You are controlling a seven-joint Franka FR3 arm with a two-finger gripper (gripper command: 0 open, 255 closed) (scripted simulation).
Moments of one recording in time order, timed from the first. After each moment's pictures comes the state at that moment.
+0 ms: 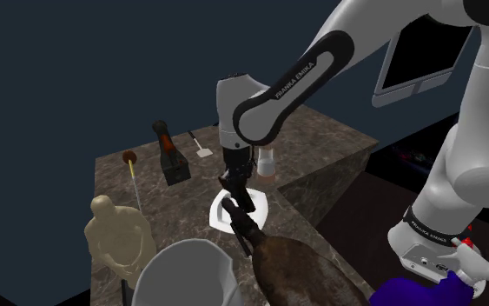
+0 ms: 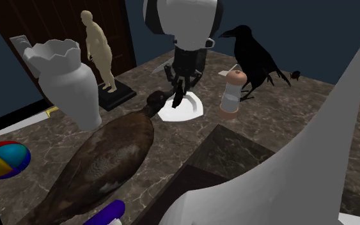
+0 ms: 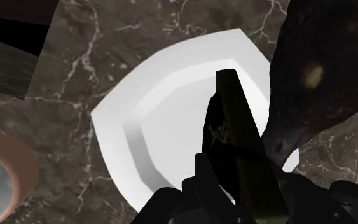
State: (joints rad) arm 0.18 0.17 0.36 -2.22 0.12 2.36 0.32
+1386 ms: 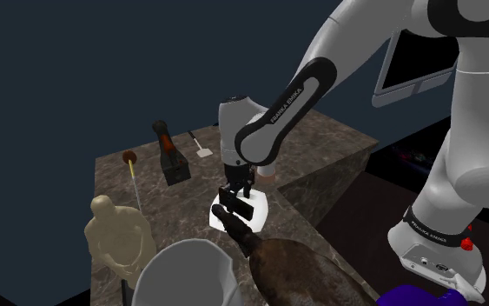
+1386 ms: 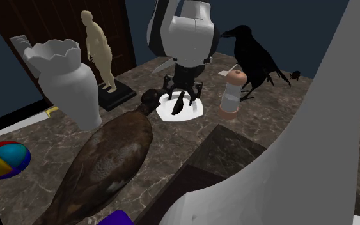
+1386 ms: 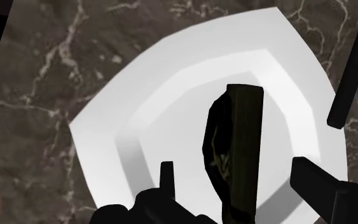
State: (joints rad) arm 0.19 0.29 0.34 -2.23 0.08 2.49 0.34
